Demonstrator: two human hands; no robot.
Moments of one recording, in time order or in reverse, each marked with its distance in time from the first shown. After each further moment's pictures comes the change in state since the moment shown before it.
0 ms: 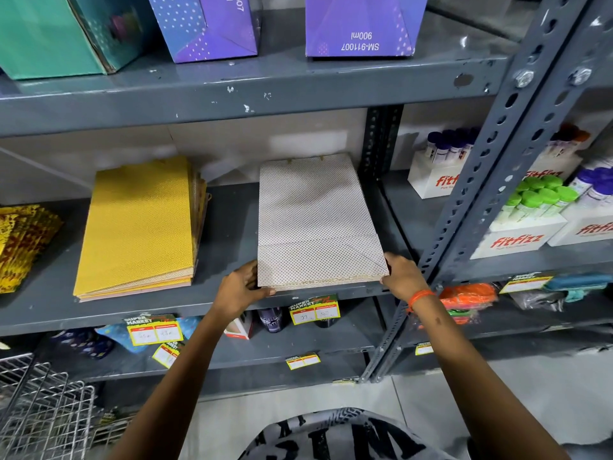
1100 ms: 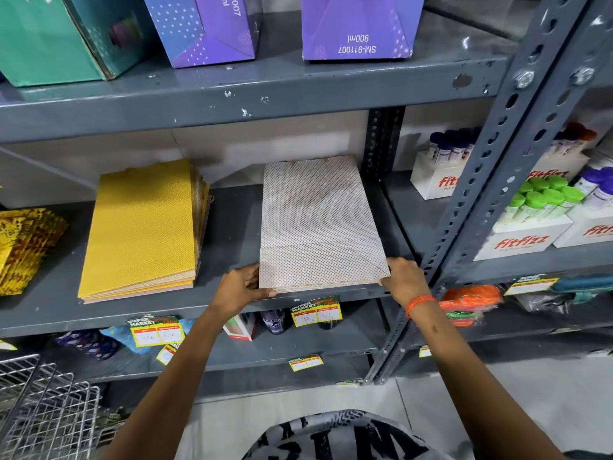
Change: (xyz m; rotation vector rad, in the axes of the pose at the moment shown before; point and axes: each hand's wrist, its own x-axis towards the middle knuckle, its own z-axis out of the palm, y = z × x) left_hand 0.006 0.006 -0.005 -0.044 -0.058 -0.018; right_hand 0.001 -0.001 0.004 -0.143 0.029 0.026
